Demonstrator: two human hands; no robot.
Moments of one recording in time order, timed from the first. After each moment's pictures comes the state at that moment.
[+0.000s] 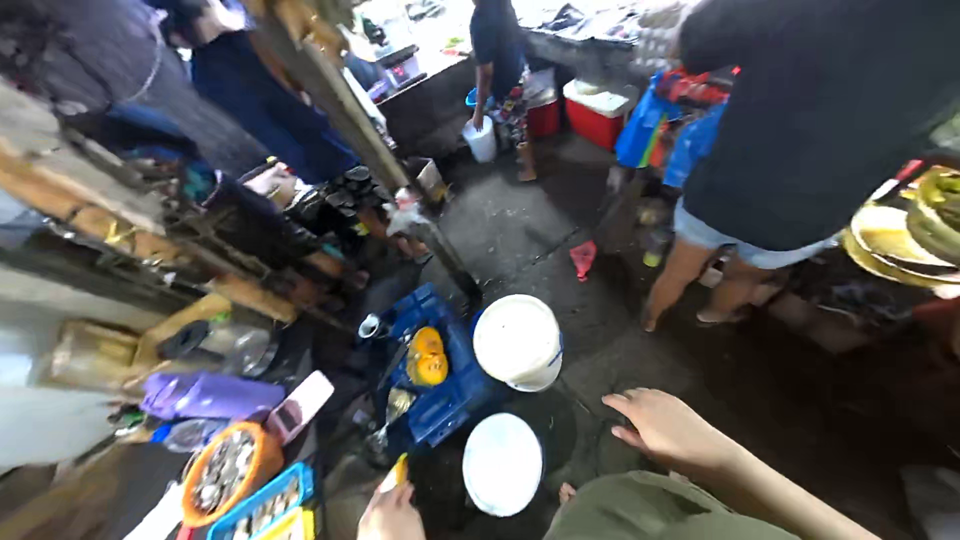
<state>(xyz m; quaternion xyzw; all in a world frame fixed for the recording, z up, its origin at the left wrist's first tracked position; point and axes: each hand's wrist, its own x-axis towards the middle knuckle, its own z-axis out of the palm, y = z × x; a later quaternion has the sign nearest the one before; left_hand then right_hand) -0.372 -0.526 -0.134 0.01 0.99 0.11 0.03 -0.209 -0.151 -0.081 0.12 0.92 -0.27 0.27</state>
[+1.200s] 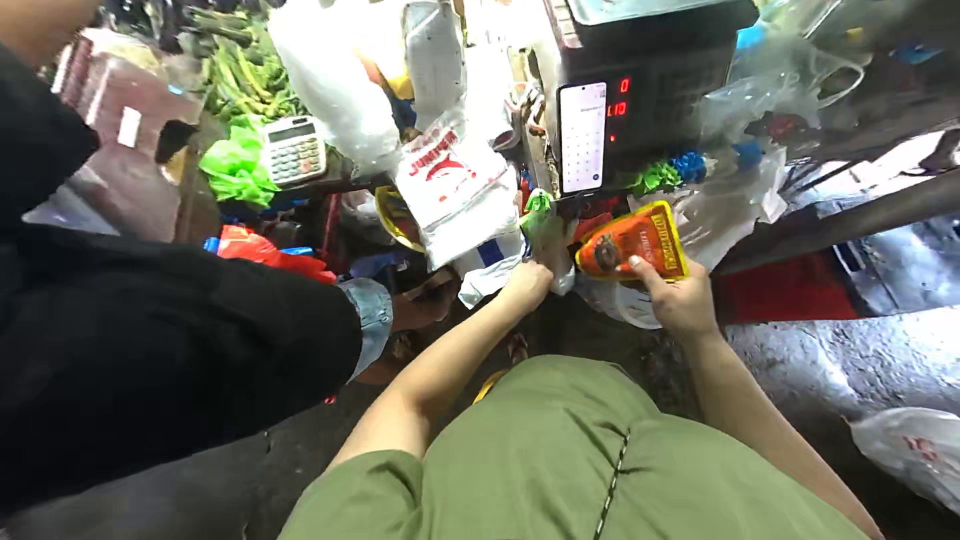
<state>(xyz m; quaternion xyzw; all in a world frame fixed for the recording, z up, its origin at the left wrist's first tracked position) 0.145 0.395 -0.180 0.93 0.29 -0.08 0.23 0.315 0.254 -0.064 0.71 0.39 -0.27 -0.51</state>
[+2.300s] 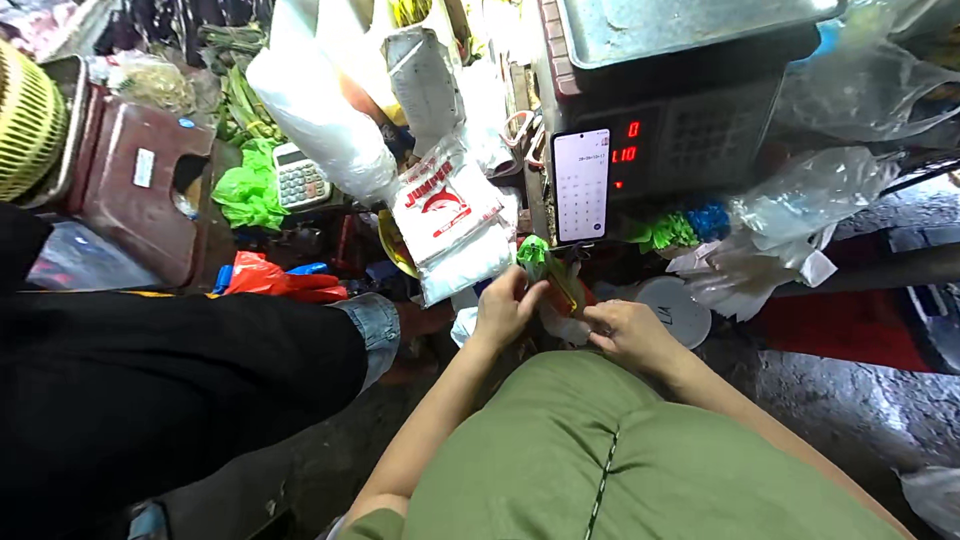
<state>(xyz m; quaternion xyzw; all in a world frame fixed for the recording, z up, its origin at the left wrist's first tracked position) 0.142 0.426 -0.141 0.79 0.48 0.19 0.33 0.374 0.323 -0.128 0.56 0.76 -0.26 -0.19</state>
